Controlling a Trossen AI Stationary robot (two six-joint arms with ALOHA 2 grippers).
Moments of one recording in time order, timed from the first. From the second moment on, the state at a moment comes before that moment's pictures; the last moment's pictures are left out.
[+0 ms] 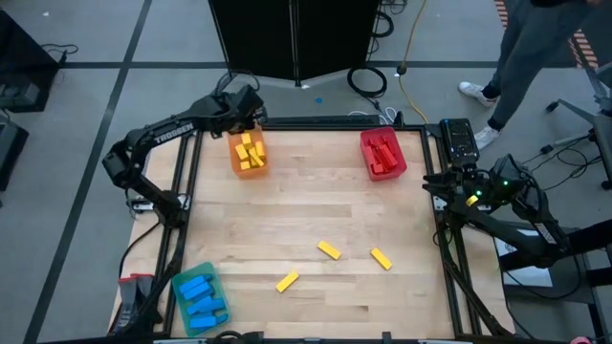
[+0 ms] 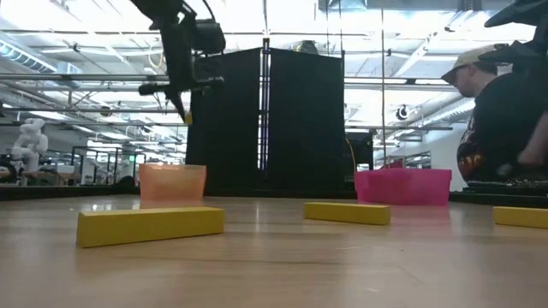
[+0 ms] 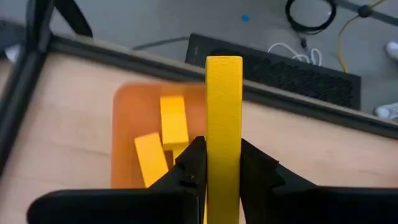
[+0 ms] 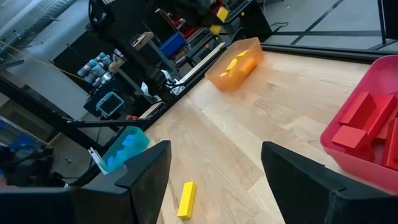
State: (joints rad) left arm 0.68 1.54 1.35 -0.94 -0.35 -1.06; right arm -0.56 0.01 0.62 -0.84 -0.32 0.60
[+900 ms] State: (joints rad) left arm 0.49 1.54 0.92 -0.76 -0.33 -1.40; right arm -0.56 0.01 0.62 -0.88 -0.32 0.59
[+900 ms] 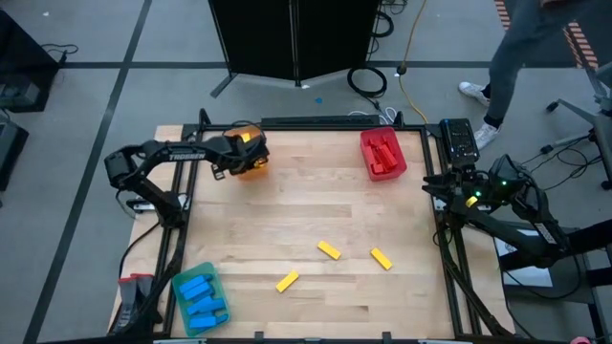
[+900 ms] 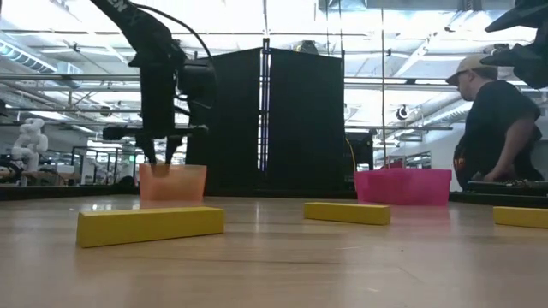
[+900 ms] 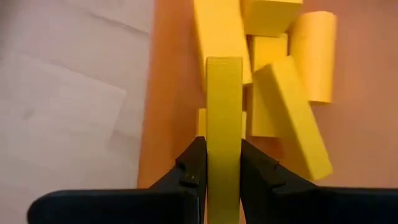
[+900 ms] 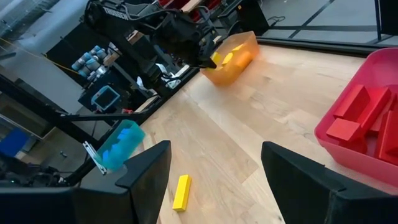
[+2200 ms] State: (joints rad) left arm 0.44 1.54 1.24 -0.64 -0.15 -0.81; right arm -0.56 0.01 0.62 -0.87 -0.32 0.58
